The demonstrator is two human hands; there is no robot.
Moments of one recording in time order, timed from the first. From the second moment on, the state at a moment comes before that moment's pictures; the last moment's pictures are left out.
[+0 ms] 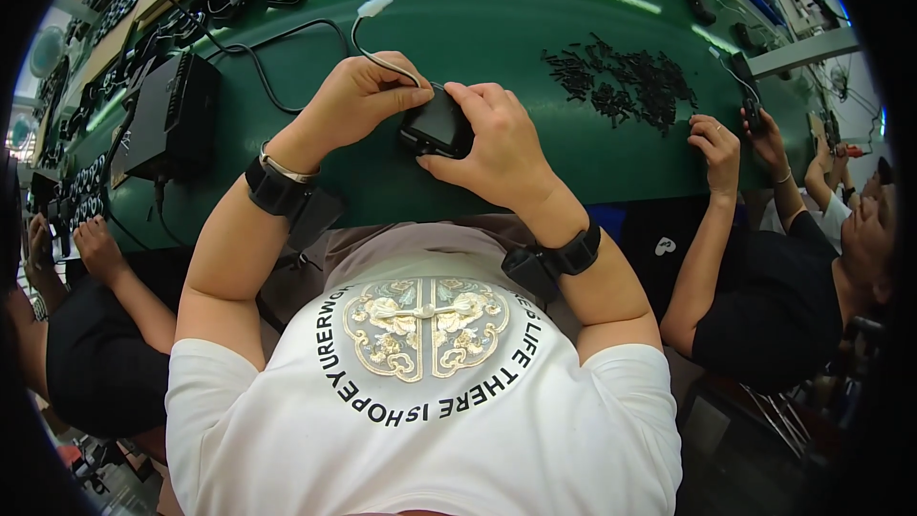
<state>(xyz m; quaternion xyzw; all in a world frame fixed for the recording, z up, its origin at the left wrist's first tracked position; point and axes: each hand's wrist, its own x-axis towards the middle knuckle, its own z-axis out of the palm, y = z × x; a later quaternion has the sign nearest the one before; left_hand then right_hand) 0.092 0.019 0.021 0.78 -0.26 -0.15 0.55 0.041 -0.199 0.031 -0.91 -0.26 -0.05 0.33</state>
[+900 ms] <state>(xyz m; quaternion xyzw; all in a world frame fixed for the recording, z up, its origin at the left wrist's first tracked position) 0.086 0.011 0.010 0.82 -0.44 0.03 0.36 0.034 -0.207 0.039 -0.93 -0.28 -0.06 0.22</state>
